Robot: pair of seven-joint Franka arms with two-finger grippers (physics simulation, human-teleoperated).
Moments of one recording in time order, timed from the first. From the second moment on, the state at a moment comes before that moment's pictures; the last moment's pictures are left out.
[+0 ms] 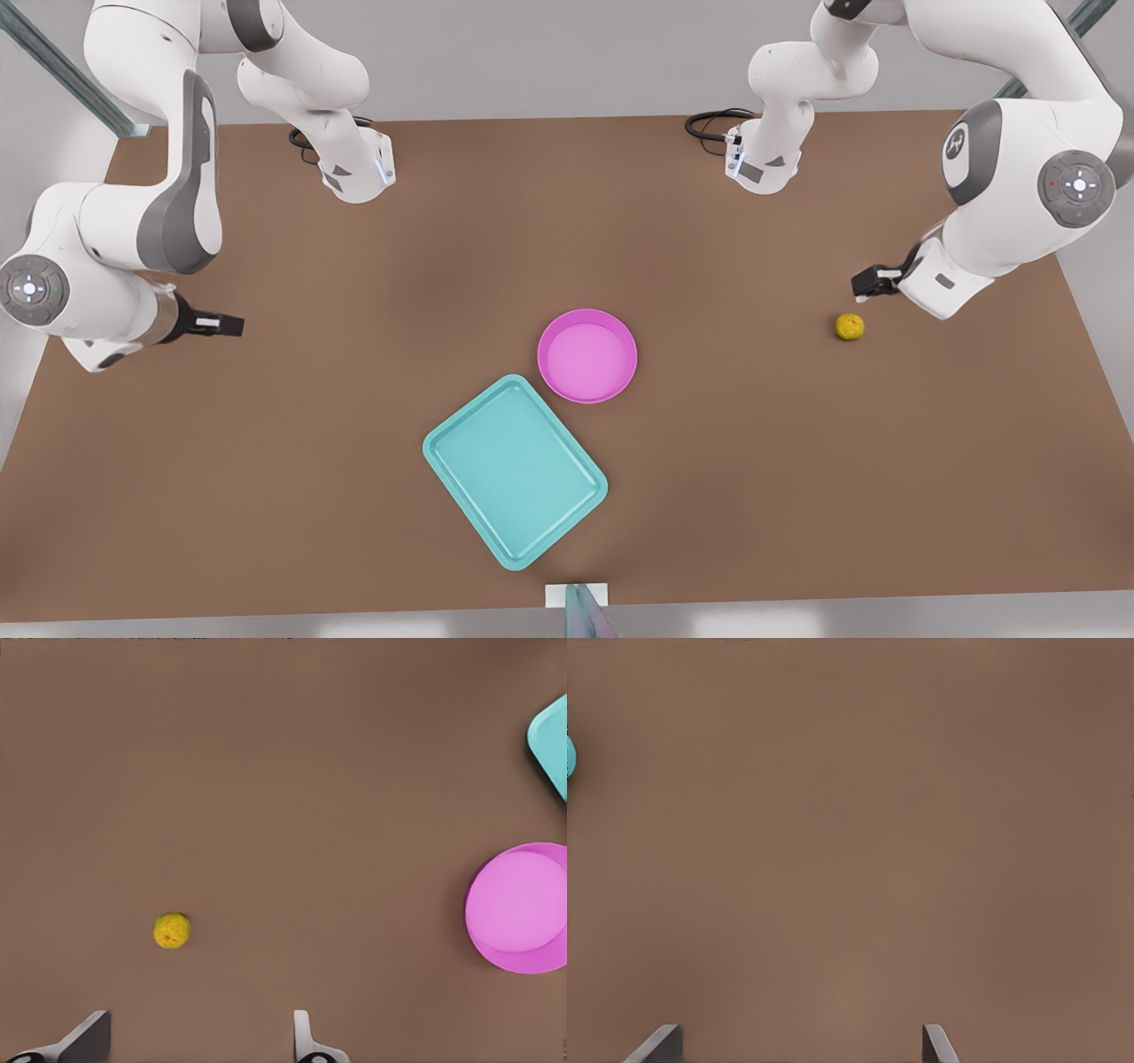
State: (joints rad) left arm -0.06 0.18 -0.04 -1.36 0.02 1.41 -0.11; right arm -0.01 0.25 -0.03 -1.43 -0.09 1.43 0.06
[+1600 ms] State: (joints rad) left arm 0.03 0.46 0.19 -2.15 0.03 2.26 0.29; right arm -0.01 0.28 -0.03 -1.43 -0.09 1.52 0.08
